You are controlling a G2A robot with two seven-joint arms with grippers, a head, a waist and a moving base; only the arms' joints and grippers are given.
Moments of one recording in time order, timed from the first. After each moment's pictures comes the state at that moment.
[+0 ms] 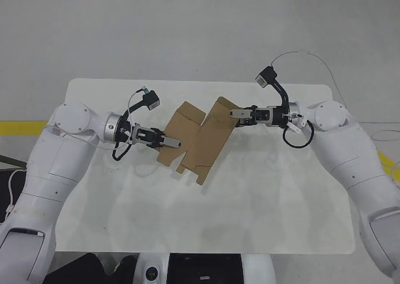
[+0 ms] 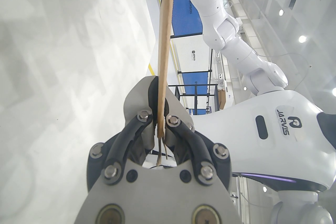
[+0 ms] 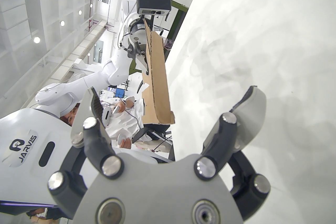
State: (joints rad) left arm 0.70 -1.06 -1.10 -1.19 -0.42 -0.28 -1.54; right arm -0.47 -1.15 0.79 -0.89 0.60 -0.59 1.23
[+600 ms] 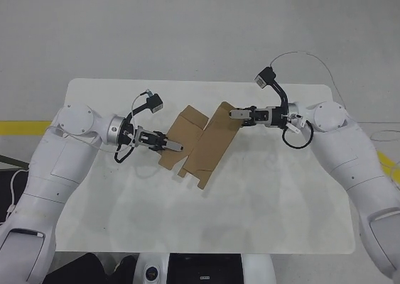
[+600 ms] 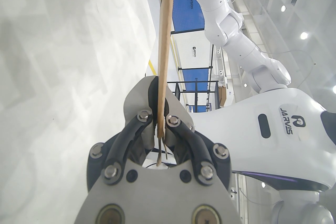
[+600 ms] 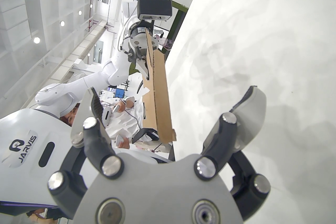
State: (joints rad) left arm 0.71 -1.05 -1.07 -1.22 -0.42 -0.28 -1.51; right arm -0.48 -1.15 0.79 -0.92 0.57 -0.57 1.21
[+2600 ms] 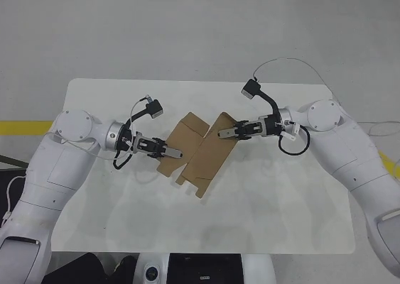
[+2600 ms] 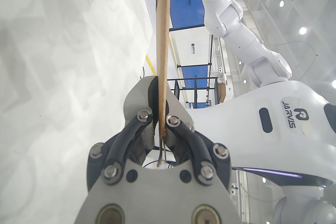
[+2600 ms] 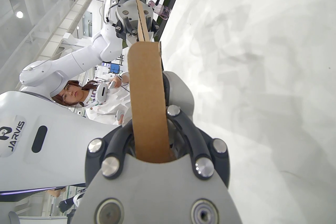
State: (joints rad) left arm 0.75 -1.02 -1.08 -1.29 -0.45 -0.28 -1.53; right arm -0.45 -1.10 0.66 -1.01 0.60 -0.54 1.28
